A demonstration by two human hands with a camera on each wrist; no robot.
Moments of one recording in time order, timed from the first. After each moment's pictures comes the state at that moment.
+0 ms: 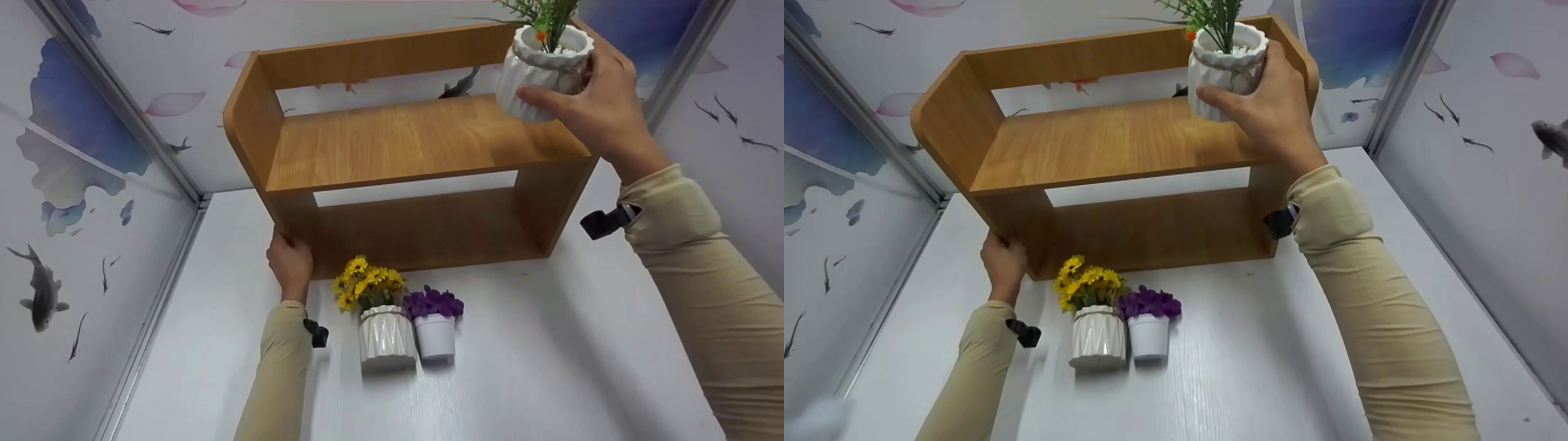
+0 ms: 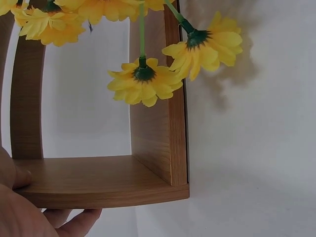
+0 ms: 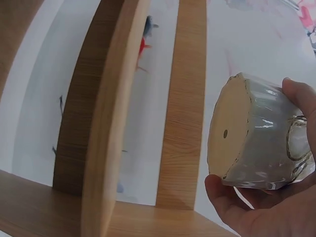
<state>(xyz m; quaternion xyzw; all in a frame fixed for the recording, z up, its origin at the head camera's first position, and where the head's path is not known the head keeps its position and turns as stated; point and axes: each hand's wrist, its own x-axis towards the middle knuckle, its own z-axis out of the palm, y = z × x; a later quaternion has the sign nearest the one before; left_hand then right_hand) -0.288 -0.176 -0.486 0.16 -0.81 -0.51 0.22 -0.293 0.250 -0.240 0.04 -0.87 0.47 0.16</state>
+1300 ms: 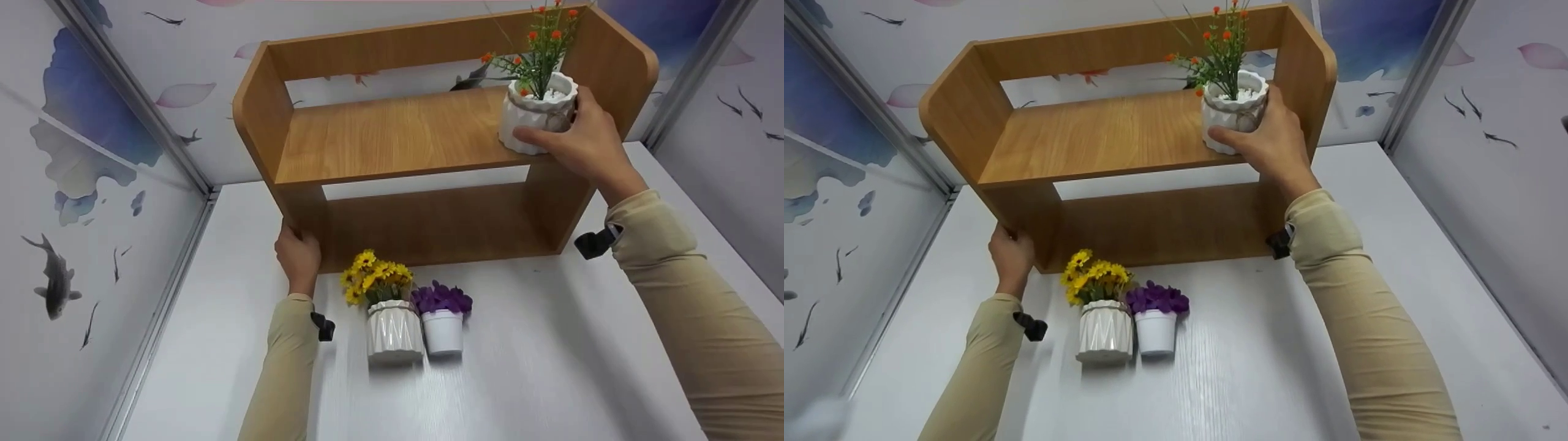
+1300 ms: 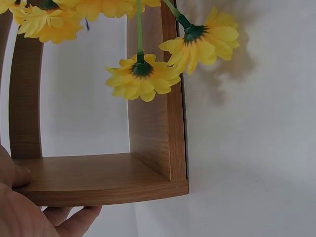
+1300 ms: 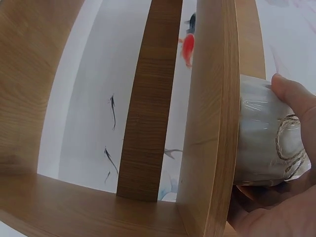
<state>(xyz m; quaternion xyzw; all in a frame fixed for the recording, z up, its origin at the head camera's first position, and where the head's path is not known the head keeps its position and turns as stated) -0.283 -0.175 -0.481 0.15 -0.82 -0.51 0.23 -0.306 0.251 -0.294 -0.01 -0.90 0.43 0.06</state>
